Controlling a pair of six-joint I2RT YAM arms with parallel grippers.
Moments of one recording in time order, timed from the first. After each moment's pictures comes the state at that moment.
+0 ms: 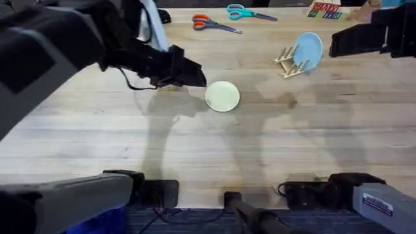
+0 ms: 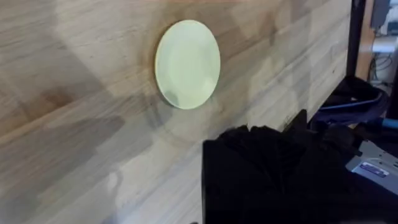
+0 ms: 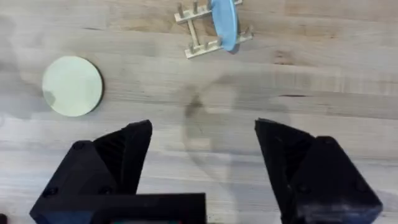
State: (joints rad) left arm -0.09 1.44 1.05 -0.92 0.82 -0.02; right arm 0.00 1.15 1.42 -1.27 -0.02 -0.03
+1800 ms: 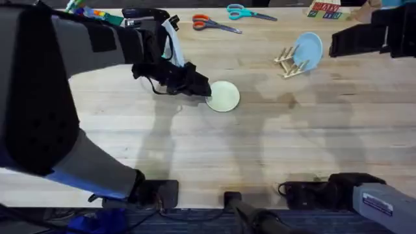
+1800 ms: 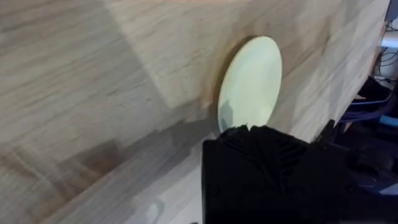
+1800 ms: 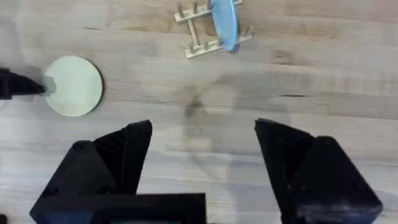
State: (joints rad) left arm -0.12 1.76 0.99 -0.64 0.82 -0.04; right arm 0.00 1.15 1.42 -1.27 -0.02 -0.03
